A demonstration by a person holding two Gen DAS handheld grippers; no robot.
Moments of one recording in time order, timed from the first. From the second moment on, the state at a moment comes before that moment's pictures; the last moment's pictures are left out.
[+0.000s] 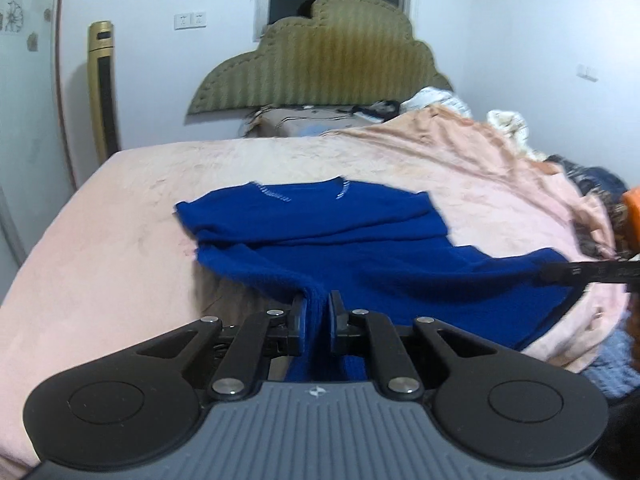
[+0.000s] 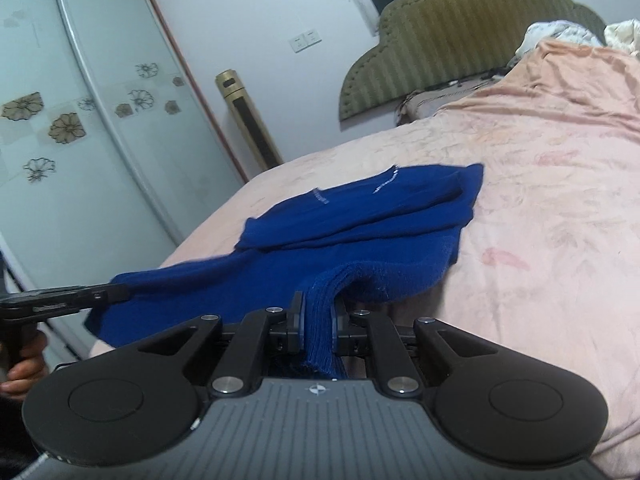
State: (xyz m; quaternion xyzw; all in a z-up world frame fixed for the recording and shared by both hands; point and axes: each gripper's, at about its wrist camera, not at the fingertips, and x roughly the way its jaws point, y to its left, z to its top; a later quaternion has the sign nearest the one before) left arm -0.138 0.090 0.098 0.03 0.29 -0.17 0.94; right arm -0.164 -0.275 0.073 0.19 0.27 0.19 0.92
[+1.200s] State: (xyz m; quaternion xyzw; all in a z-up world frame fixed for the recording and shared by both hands) left arm 0.033 0.029 0.075 0.07 0.36 -0.02 0.93; right arm -0.019 -0.253 0.052 0.22 0.24 0.06 0.94
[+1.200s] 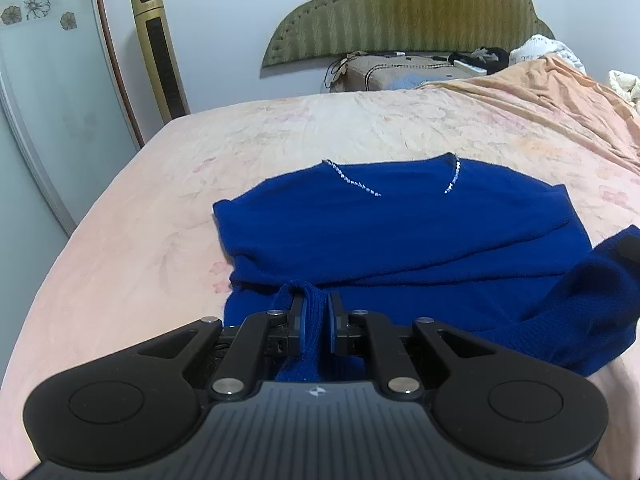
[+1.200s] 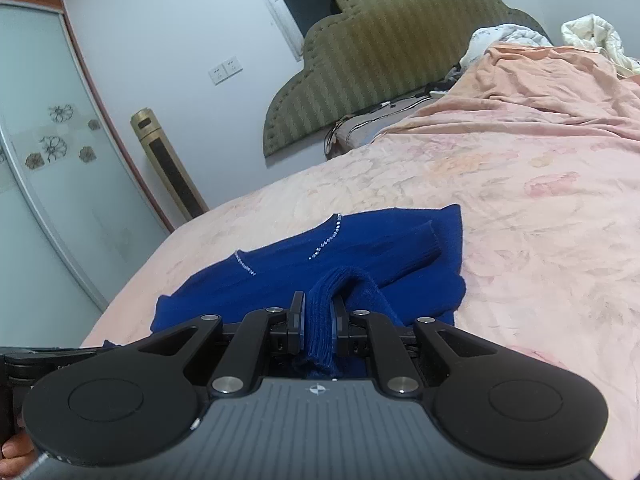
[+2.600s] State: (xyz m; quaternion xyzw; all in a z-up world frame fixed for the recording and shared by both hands) left arm 0.271 0.045 0.032 0.08 0.38 0.08 0.92; right arm 0.219 -0.307 -0.015 0.40 0.32 0.01 0.86
